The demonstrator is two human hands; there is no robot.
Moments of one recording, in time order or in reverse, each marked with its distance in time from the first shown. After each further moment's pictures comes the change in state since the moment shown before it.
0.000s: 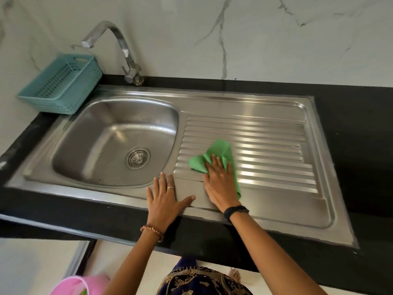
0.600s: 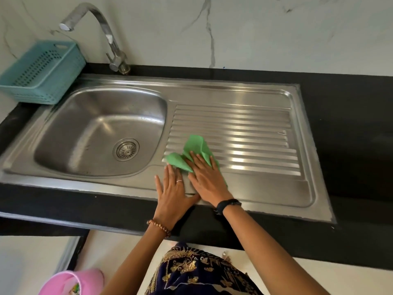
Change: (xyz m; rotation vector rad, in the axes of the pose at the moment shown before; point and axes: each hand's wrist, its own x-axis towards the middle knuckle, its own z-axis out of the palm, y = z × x) left_hand -0.026 0.045 0.009 0.031 -0.052 0.159; right_hand -0.023 0.006 0.005 -0.014 -0.104 -0.193
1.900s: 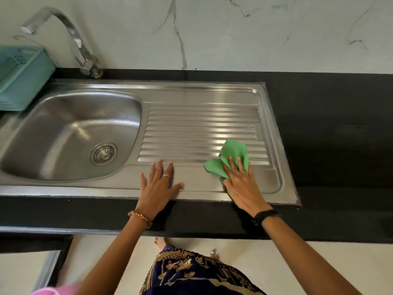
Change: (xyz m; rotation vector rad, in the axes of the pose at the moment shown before) left_hand 0.008 0.008 0.003 -0.021 -0.030 0.123; right_hand -0.107 0.093 -0.043 -0.088 0.022 0.263
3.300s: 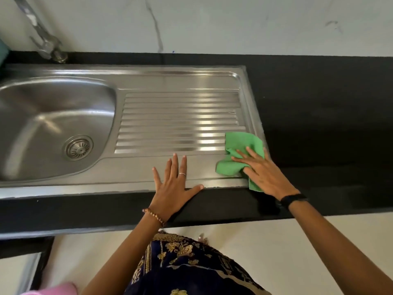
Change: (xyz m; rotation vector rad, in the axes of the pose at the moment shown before) left_hand -0.012 0.072 0.027 0.027 -0.081 0.172; right_hand -0.040 0.078 -0.042 0.108 -0.080 -0.032
